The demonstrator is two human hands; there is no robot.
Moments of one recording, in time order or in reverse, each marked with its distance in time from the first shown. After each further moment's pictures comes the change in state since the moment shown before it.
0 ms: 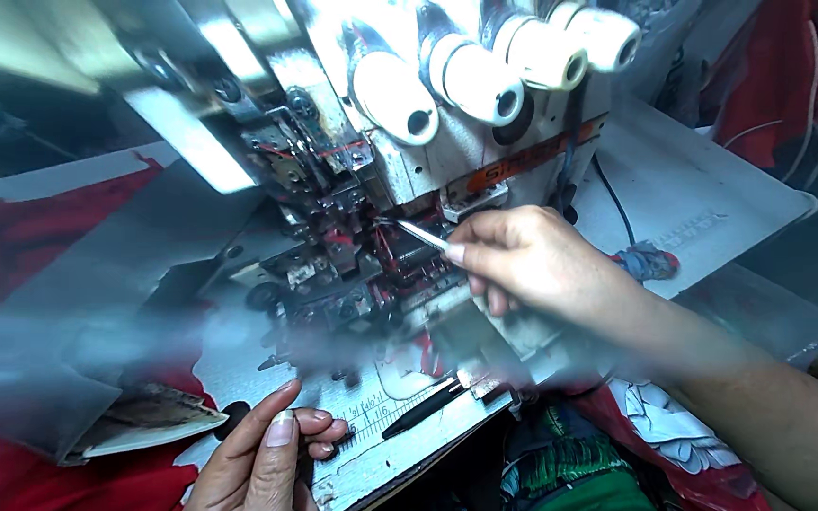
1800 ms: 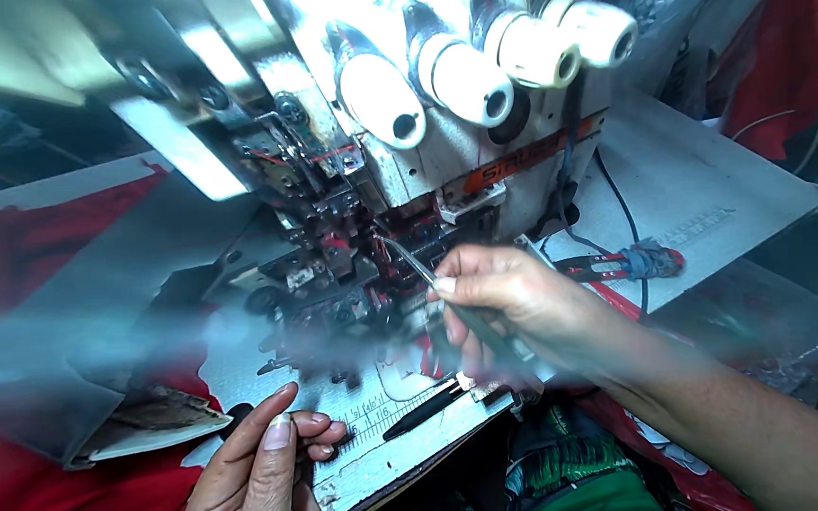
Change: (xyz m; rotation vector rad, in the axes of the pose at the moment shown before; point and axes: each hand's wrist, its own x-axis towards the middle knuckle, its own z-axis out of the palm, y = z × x) left_hand 0.000 0.001 0.001 0.008 0.027 -0.005; right_hand -0.010 0.009 0.023 0.811 -0.242 0.246
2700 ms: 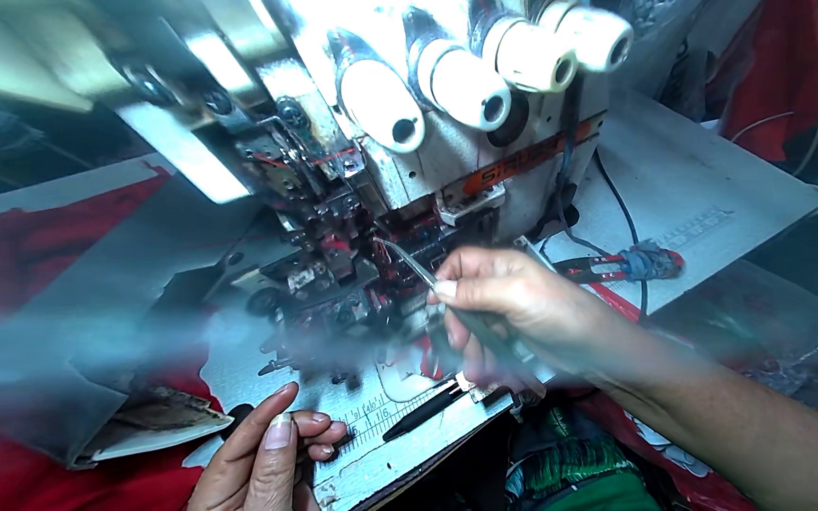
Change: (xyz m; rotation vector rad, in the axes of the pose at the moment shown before) left_hand 0.000 -0.001 -0.001 -0.008 -0.010 0.009; right_hand -0.003 -0.001 0.000 -0.027 -0.013 0.006
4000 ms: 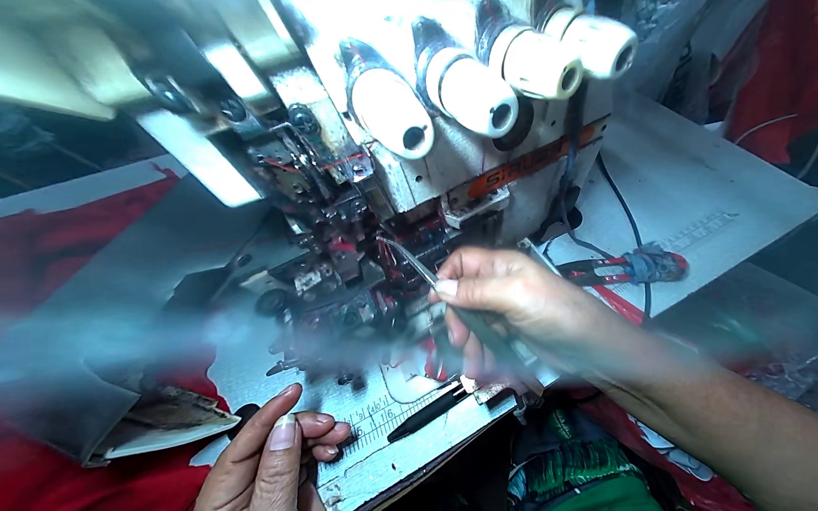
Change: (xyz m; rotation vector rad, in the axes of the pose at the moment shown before) left_hand 0.000 0.000 0.000 0.003 0.004 0.003; right_hand 0.004 0.001 0.001 -0.008 0.014 -0.017
